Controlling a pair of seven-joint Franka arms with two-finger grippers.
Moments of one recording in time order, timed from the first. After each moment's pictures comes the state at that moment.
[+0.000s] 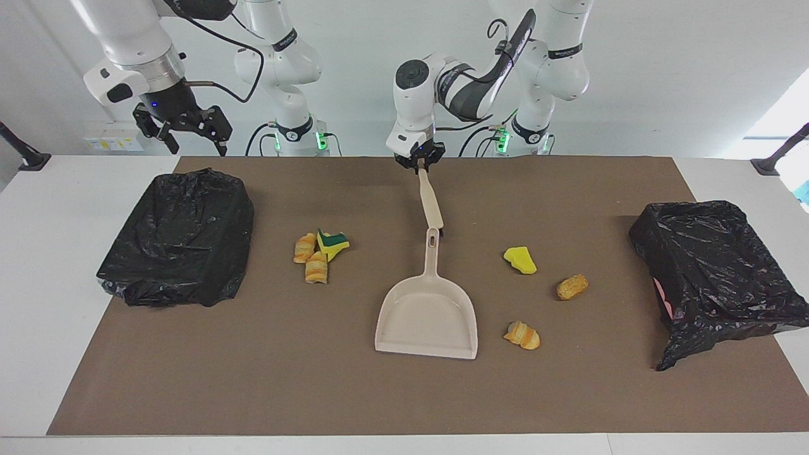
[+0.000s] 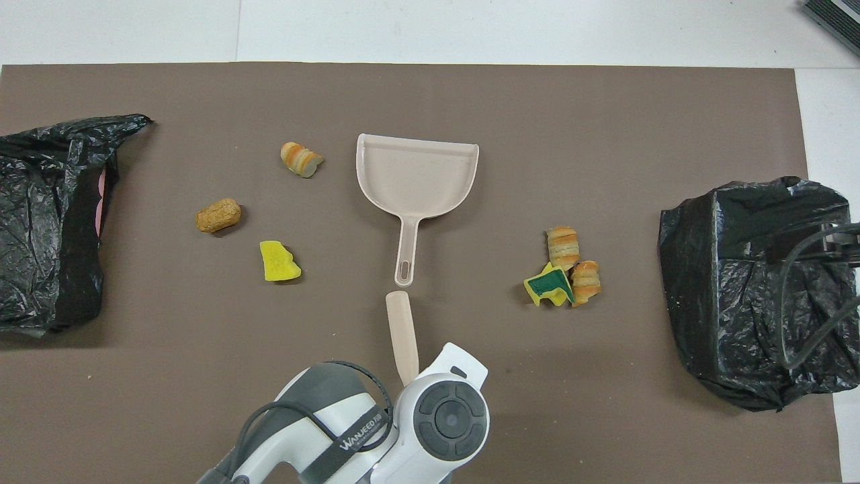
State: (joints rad) left arm -0.99 0.03 0.06 -2.14 -0.06 1.96 -1.01; right arm 0.01 -0.10 -0.05 -1.64 -0.02 1.51 0.01
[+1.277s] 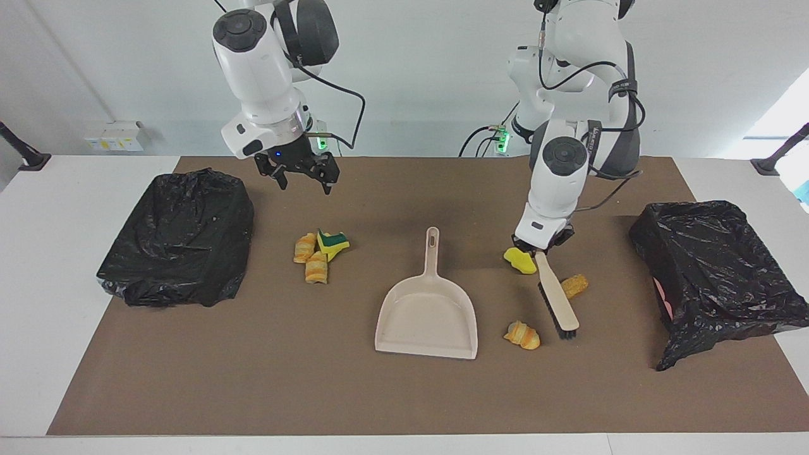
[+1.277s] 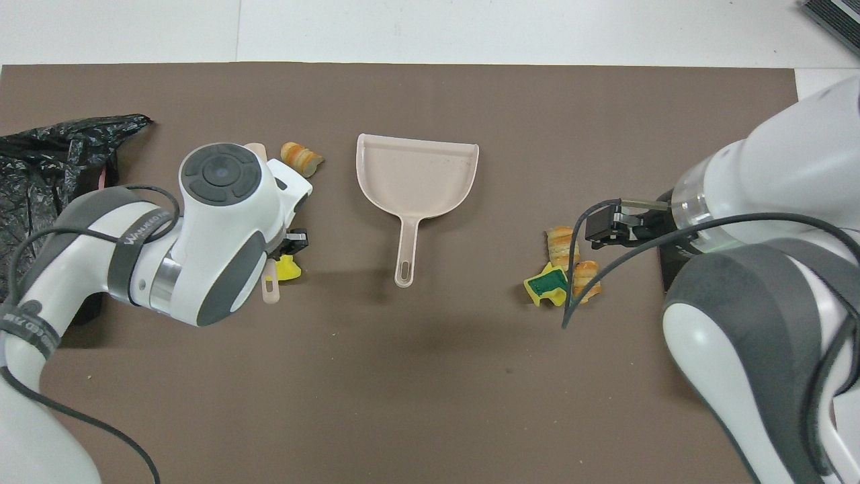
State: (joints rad) left arm -0.36 0.26 0.06 -1.83 0.13 2.01 -0.39; right arm 0.31 0.09 -0.03 -1.65 0.08 1.70 0.47
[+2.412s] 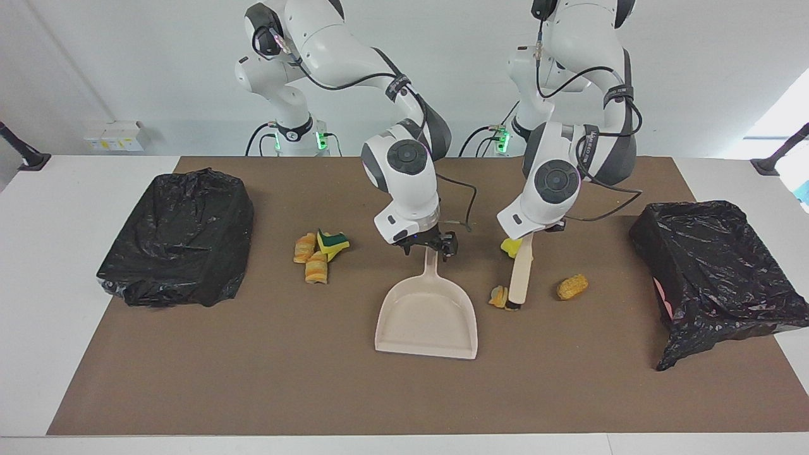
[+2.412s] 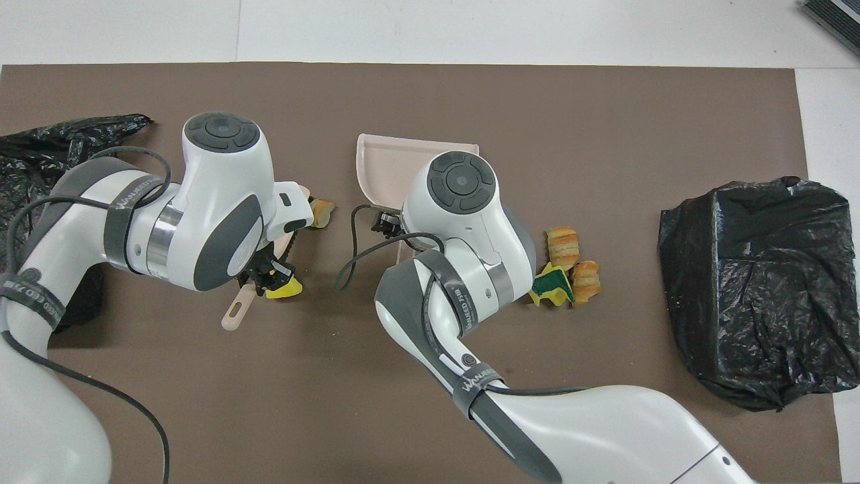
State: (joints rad) left arm -0.41 0.28 0.03 -1.74 0.09 1.56 0.01; right arm 0.58 0.52 -0.01 -1.53 0.16 2.12 0.78
